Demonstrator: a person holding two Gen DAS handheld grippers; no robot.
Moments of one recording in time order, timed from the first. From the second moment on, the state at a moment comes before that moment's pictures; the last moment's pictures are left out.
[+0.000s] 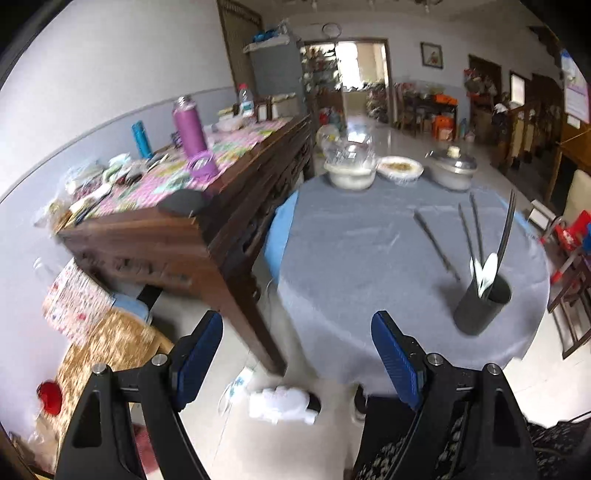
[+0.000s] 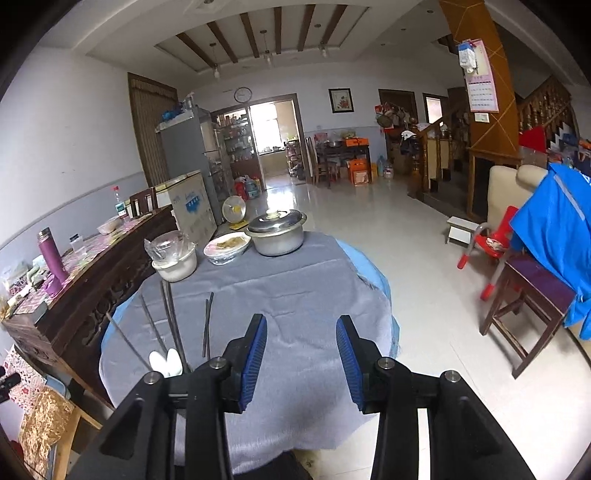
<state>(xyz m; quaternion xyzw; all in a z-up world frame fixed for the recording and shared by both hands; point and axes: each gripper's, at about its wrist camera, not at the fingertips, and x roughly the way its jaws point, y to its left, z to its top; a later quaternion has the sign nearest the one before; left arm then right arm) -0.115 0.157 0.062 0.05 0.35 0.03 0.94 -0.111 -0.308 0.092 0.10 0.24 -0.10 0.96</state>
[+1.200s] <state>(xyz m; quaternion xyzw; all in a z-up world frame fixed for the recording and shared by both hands) 0.282 0.013 -0.093 -0.02 0.48 -0.15 0.86 0.448 -0.165 -0.141 0.11 0.60 0.13 0.78</state>
